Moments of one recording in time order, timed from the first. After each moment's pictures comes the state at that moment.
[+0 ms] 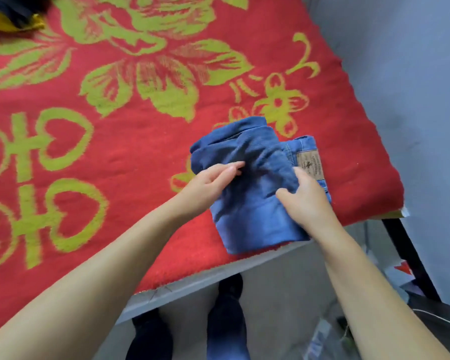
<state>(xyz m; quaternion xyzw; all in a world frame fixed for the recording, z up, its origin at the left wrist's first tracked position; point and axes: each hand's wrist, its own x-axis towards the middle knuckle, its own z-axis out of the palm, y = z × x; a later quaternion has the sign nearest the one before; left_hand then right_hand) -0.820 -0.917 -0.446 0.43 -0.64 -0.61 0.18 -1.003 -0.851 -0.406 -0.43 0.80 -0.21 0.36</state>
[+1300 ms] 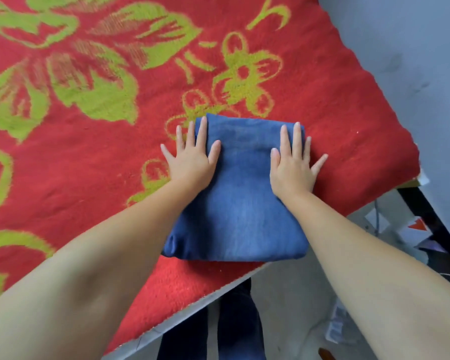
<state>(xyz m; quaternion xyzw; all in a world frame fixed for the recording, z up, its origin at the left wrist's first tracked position) -0.913 -1.006 -0.598 0.58 -0.77 -0.24 -0.08 -1.082 -0.902 -0.592 -0.43 0.89 0.01 0.16</state>
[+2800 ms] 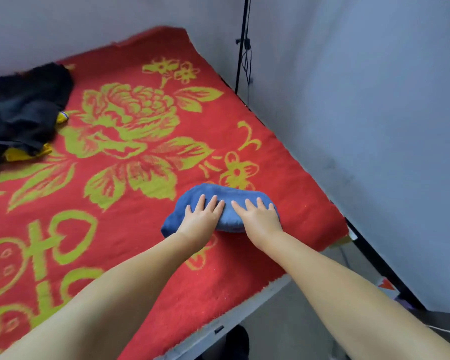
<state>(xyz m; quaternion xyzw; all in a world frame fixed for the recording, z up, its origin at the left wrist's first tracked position) -0.859 -0.960 -0.365 0.38 -0.90 -0.08 -0.18 -1.008 -0.893 -0.341 -0.64 0.74 0.16 0.15</state>
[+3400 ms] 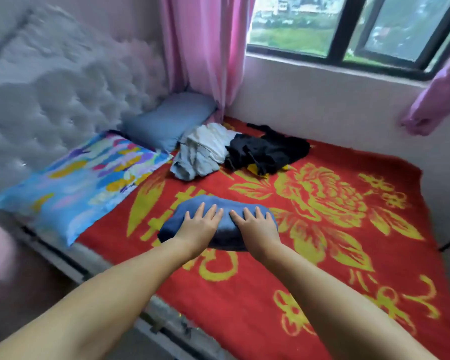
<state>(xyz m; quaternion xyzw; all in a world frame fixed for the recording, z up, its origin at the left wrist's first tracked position) -0.568 -0.798 -0.199 0.78 -0.61 -0.05 -0.11 -0.704 -0.887 -0.188 -0.93 0.34 0.12 -0.02</state>
